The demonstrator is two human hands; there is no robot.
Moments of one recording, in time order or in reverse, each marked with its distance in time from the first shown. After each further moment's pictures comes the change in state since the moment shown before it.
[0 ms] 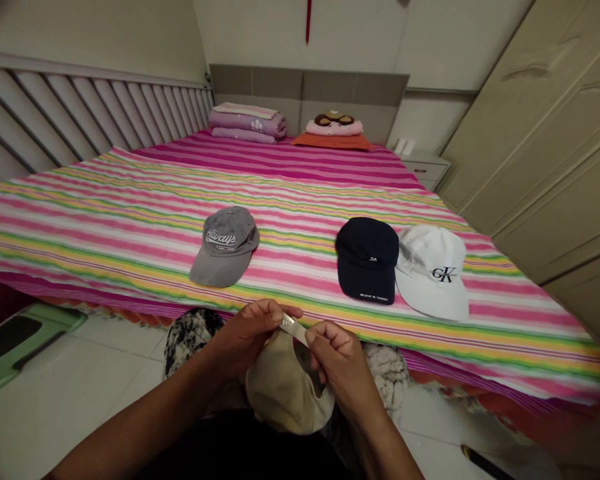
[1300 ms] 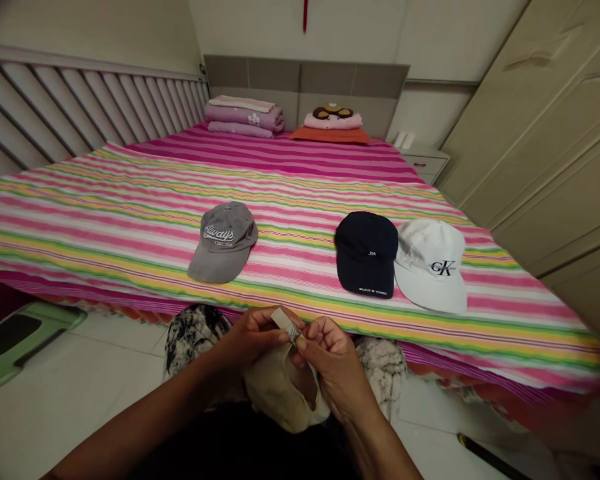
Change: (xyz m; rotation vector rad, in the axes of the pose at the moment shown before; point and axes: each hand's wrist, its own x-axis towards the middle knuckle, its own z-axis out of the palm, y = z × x) left_hand -0.001 -0.009 -0.011 0.295 -0.176 0.027; right_hand -0.004 0.012 0.009 0.435 -0.105 0.039
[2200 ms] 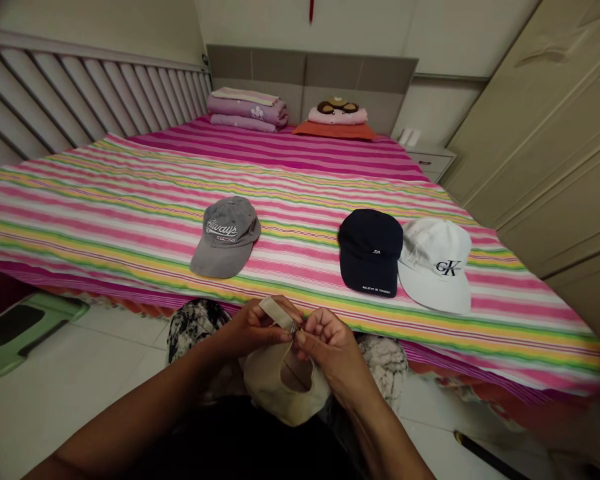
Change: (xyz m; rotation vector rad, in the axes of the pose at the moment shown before) left_hand 0.004 0.006 -0.013 0.290 -0.046 0.136; right_hand 0.006 -0.009 0.003 -0.161 -0.049 -0.012
